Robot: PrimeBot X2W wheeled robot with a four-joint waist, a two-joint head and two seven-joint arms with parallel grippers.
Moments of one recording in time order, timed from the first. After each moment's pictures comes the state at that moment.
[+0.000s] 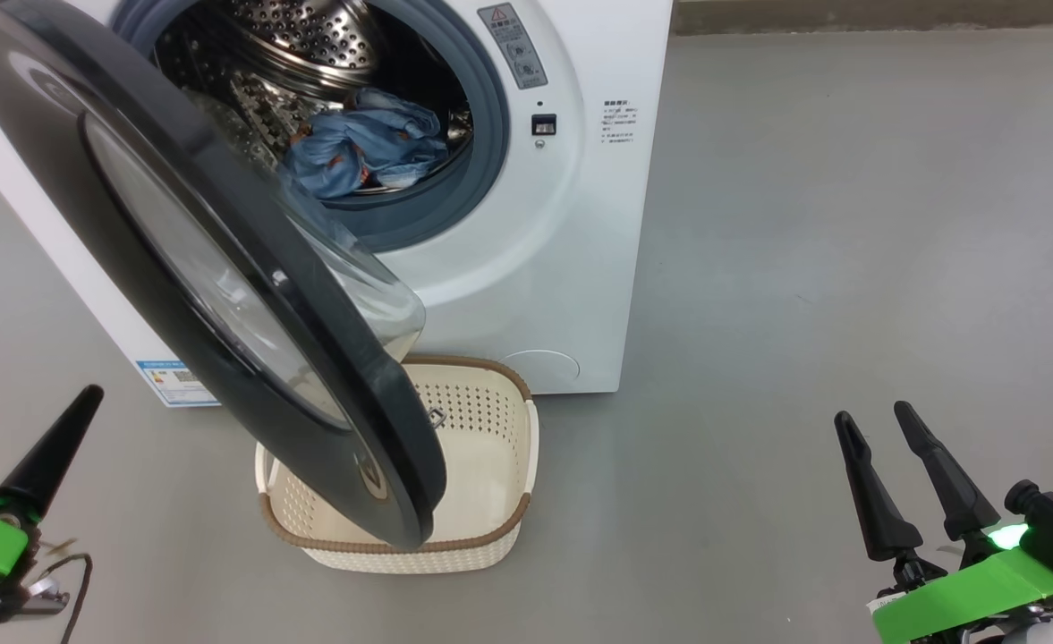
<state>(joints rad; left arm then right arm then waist) -0.24 0.41 0.10 0.21 -1.37 -0.12 0.51 -0.01 -0.29 0.19 0.07 0.56 0.13 -0.25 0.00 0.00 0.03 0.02</state>
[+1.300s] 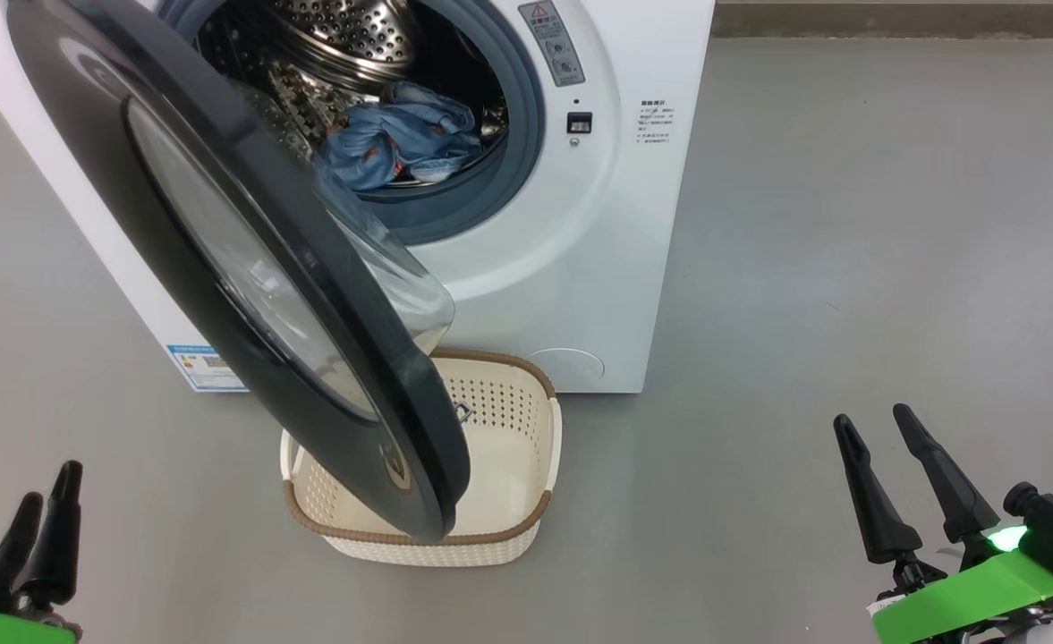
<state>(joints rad) -0.05 0.45 -0.04 0.21 -1.24 -0.13 0.01 0.00 -0.29 0.19 0.07 0.56 0.13 -0.25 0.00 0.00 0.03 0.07</state>
